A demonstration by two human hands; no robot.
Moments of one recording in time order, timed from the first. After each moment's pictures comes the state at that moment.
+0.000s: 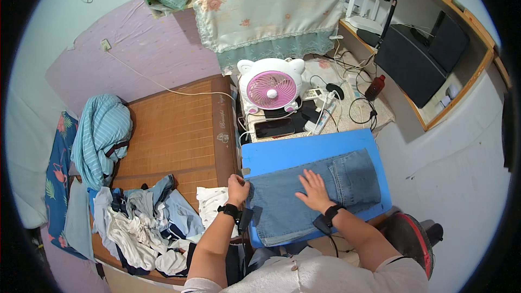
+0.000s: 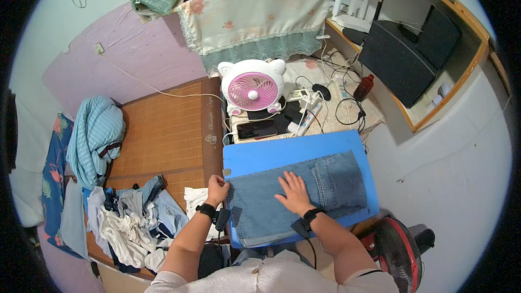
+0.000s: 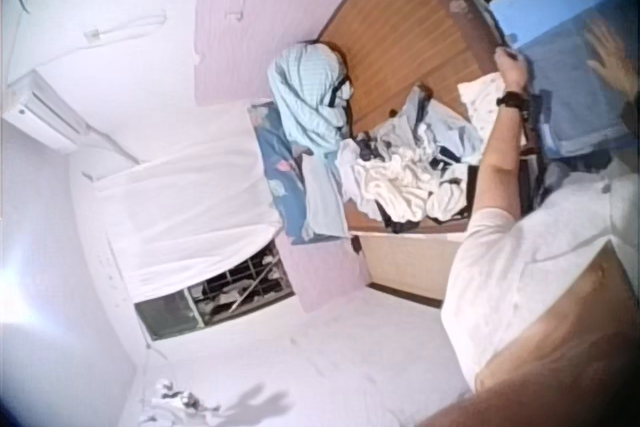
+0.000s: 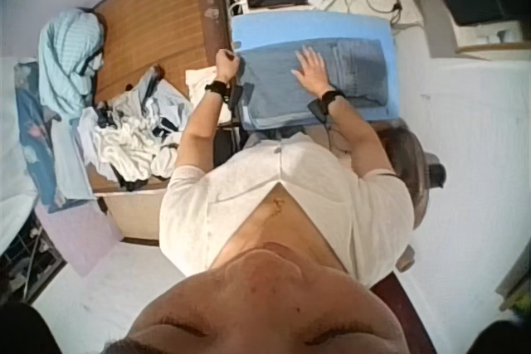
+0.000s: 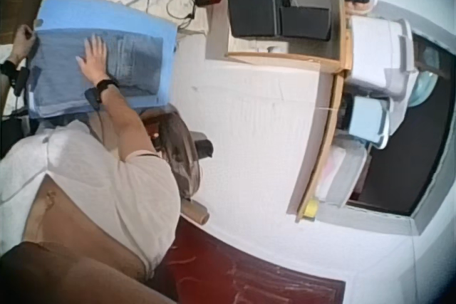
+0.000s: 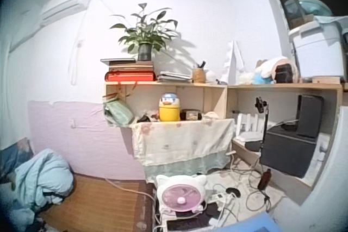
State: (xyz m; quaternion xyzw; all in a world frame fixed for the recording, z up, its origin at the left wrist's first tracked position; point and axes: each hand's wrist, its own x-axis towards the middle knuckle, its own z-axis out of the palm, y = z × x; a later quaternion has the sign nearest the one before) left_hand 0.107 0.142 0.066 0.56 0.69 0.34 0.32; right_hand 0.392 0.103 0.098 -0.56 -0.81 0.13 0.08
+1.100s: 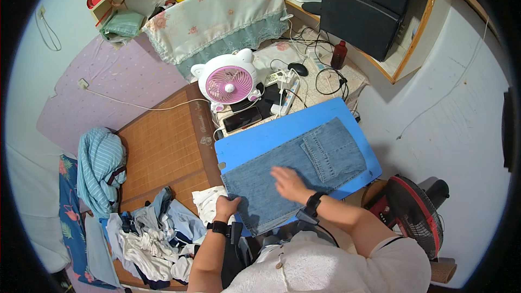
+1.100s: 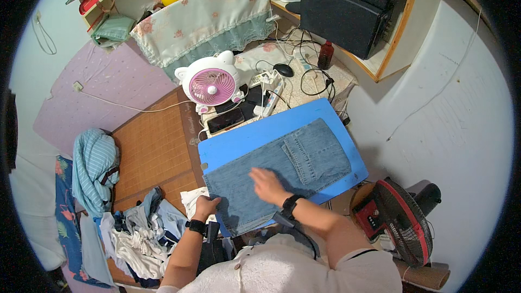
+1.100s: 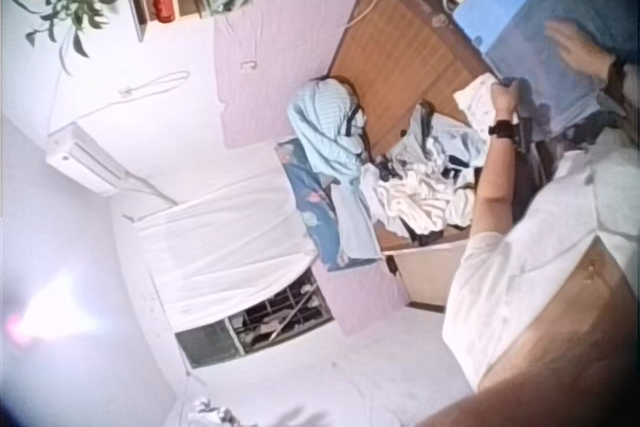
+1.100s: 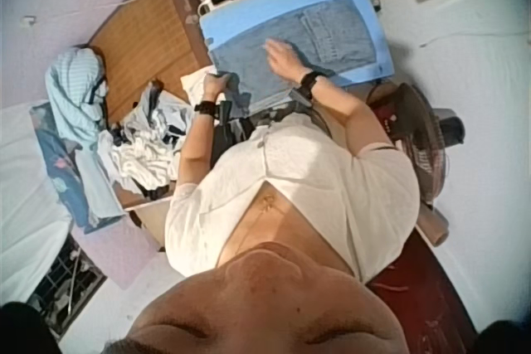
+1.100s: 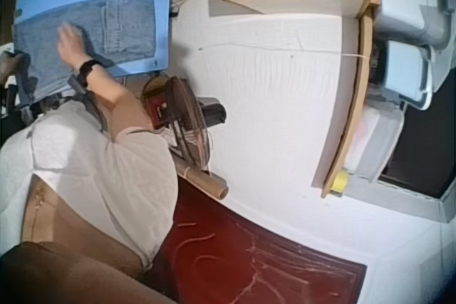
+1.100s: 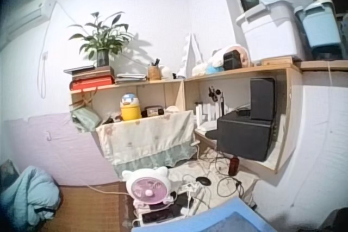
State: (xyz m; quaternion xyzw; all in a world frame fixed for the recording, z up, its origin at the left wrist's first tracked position) left_hand 0.124 0.073 0.108 0.53 0.75 0.09 0.39; right_hand 0.381 0.067 0.113 -0.49 -0.80 0.16 0.31
